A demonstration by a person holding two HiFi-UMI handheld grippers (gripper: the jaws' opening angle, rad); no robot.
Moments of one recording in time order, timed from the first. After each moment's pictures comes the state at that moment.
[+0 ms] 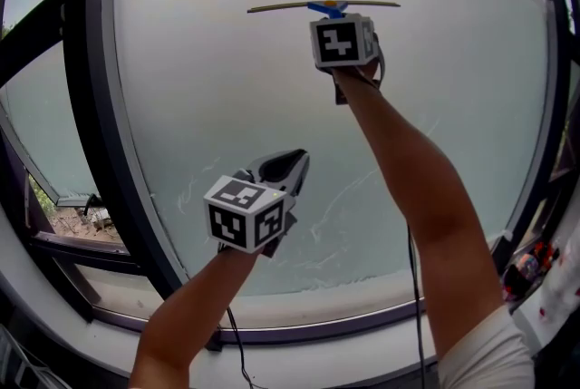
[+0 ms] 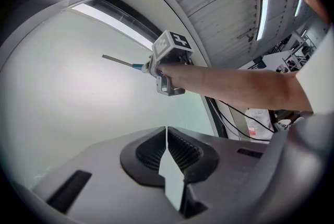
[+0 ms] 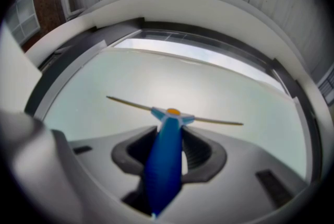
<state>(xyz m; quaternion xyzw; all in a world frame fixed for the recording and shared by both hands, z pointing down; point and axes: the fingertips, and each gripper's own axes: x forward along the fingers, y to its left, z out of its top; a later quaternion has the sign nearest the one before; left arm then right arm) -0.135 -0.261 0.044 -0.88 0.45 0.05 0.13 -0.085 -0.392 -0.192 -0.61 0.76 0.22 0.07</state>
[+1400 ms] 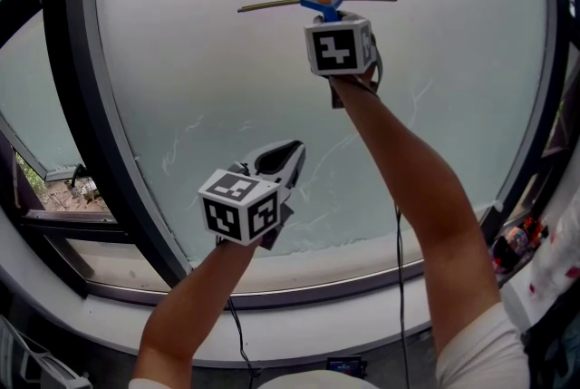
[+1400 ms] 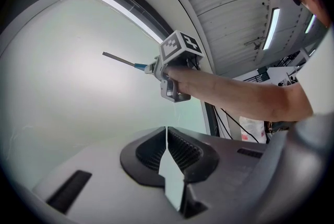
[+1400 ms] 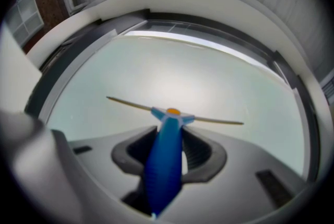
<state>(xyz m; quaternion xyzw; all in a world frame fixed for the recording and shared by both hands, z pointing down) -0.122 -0.255 0.114 -0.89 0.44 0.06 0.06 -0.078 -0.391 -0.092 -0.61 0.77 0.20 0.03</state>
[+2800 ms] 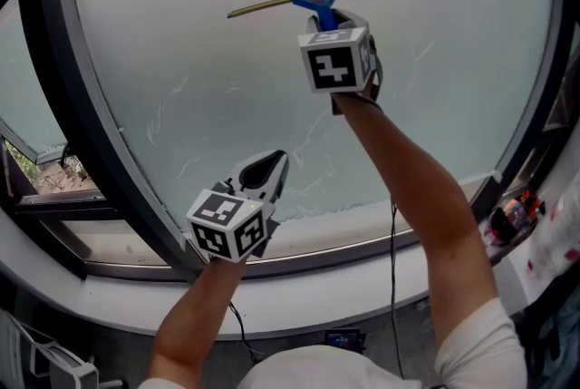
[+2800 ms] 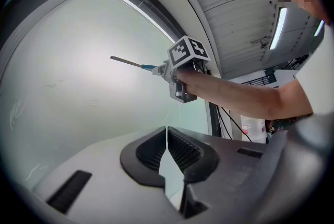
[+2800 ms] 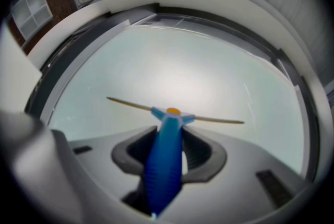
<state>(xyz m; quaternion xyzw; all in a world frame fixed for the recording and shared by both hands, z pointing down) -0.140 -0.239 0.202 -0.89 0.46 0.05 0.02 -0.077 -0.388 0.001 -0.60 0.77 0.20 -0.02</state>
